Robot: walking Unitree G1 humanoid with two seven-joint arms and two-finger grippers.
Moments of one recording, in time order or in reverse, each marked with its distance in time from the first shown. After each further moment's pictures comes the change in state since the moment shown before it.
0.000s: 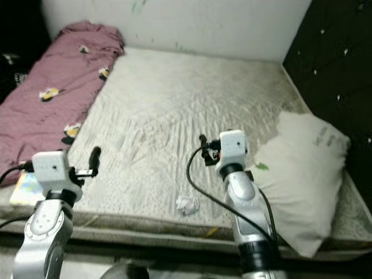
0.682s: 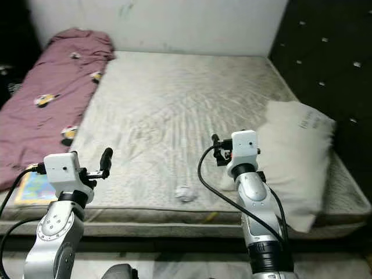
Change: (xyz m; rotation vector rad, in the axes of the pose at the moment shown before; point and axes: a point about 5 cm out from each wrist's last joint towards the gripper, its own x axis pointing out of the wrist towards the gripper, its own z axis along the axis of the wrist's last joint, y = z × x) left arm 0.000 -0.010 -0.001 -0.051 0.007 -0.030; right arm -0.004 -0.013 -0.005 -0.011 0.023 -0.054
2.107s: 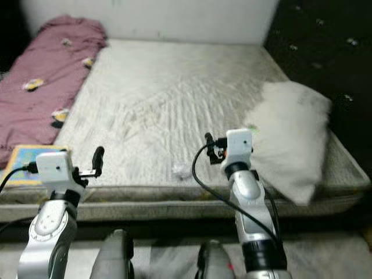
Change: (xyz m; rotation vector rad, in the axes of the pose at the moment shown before) left arm 0.000 0.009 0.002 0.053 -0.014 0.027; right arm 0.002 0.008 0.003 0.047 -0.008 0.029
